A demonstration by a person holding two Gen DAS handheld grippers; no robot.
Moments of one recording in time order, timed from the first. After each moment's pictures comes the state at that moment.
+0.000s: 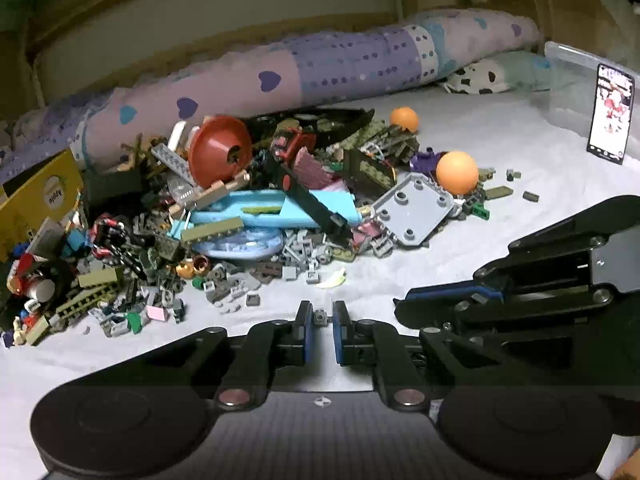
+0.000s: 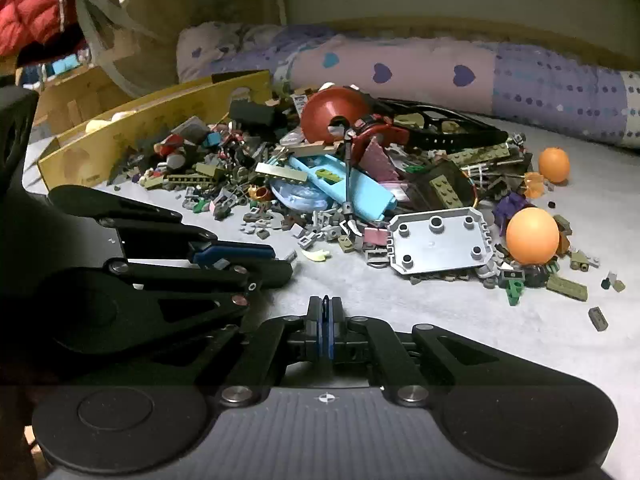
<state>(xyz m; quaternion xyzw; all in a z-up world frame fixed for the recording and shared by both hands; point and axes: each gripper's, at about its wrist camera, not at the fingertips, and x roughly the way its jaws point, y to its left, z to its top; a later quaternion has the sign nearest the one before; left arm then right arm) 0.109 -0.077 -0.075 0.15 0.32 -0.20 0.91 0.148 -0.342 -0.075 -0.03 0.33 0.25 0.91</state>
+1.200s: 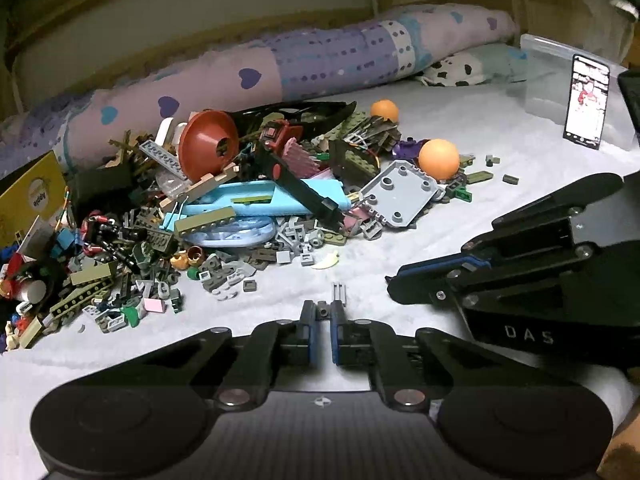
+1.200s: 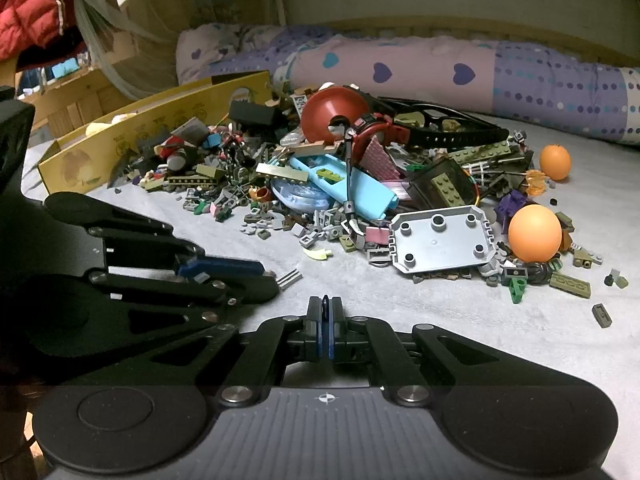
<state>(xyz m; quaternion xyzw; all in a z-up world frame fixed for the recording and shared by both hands) 0.101 -0.063 -0.075 0.16 0.31 -0.23 0.91 0.149 -0.344 -0.076 -0.02 0.34 0.26 0.91</state>
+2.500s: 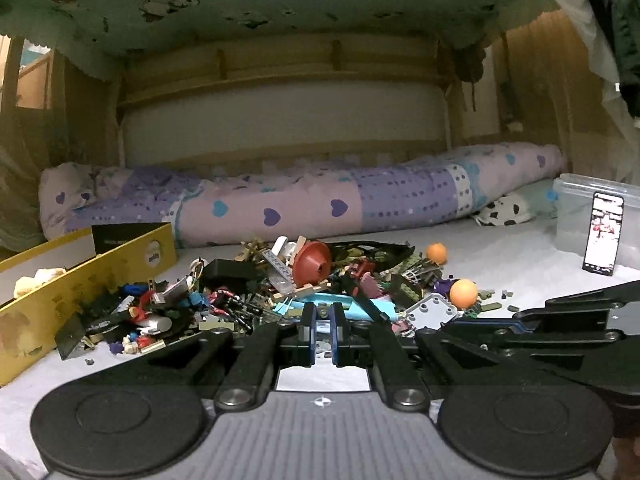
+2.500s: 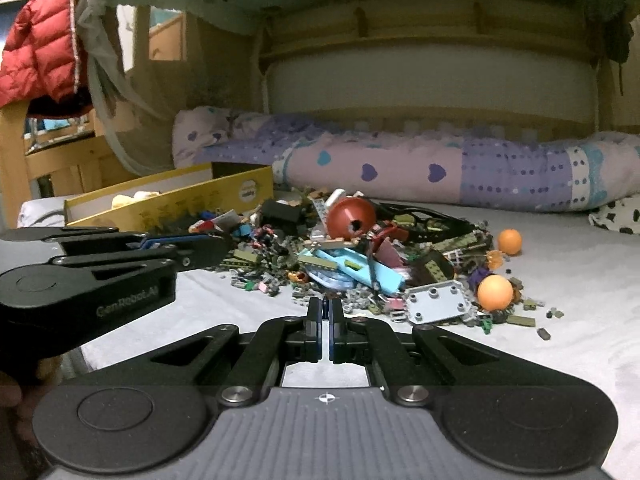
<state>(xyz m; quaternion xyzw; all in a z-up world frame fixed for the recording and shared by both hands) -0.019 -0.012 -0.002 0.07 0.14 -0.13 0.98 0.045 -0.328 -0.015 0.00 0.20 0.21 0.96</state>
